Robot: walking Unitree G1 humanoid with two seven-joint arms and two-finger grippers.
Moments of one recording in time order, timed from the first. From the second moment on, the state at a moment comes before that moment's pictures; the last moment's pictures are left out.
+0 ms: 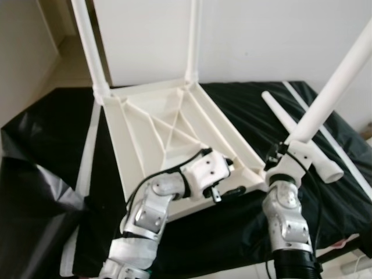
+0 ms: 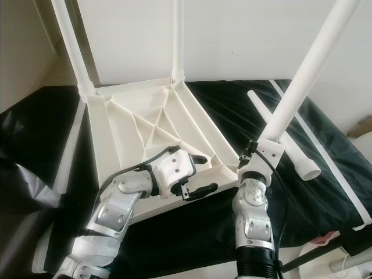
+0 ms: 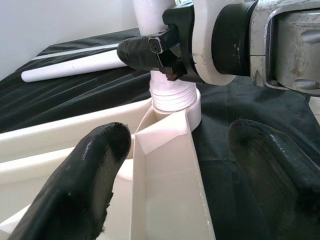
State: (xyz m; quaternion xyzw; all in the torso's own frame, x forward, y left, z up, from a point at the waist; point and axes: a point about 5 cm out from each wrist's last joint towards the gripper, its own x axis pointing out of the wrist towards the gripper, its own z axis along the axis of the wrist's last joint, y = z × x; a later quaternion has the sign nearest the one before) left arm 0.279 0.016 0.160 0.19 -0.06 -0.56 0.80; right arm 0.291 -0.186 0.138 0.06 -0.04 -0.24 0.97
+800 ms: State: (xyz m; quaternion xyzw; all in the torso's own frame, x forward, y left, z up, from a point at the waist) left arm 0.281 0.018 0.153 0.19 -0.05 -0.57 0.80; right arm 0.286 -0.182 0.130 0.10 -0.04 -0.13 0.99
